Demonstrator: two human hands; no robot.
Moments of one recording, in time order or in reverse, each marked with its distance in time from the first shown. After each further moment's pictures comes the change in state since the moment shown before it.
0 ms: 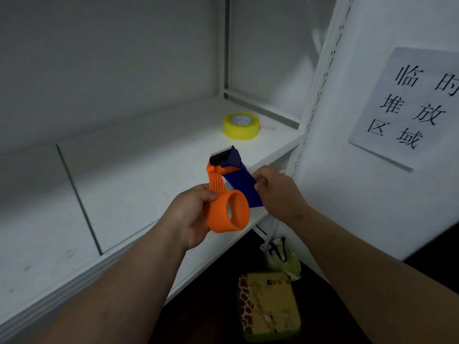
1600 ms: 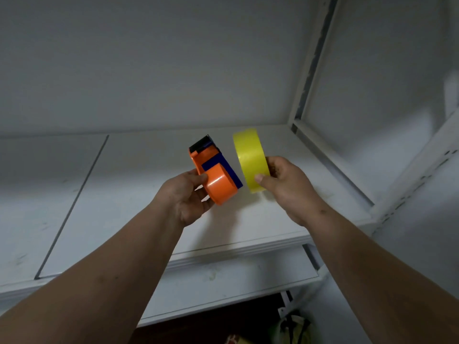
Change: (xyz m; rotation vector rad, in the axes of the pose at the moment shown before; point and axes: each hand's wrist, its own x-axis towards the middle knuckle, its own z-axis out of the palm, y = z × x) left_hand 0.140 0.099 0.052 -0.468 0.477 0.211; right_hand 0.239 0.013 -0.031 0.396 -0.375 -0.232
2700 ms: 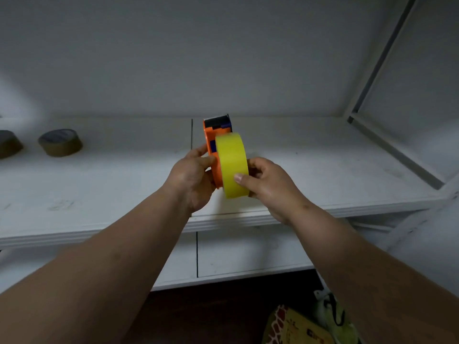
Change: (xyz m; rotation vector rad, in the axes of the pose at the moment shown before) left_hand -0.100 0.086 -0.215 0.117 -0.072 0.249; right_hand -0.109 -0.124 0.243 0.053 -0.196 0.015
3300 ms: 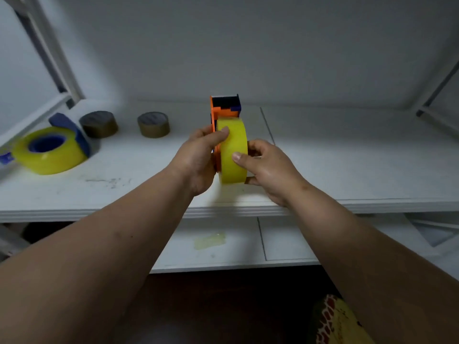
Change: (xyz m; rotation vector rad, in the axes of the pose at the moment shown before) left_hand -0.037 0.095 -0.211 0.008 -0.003 0.094; right_hand 0.011 -0.092 0.231 0.189 -0.067 0.035
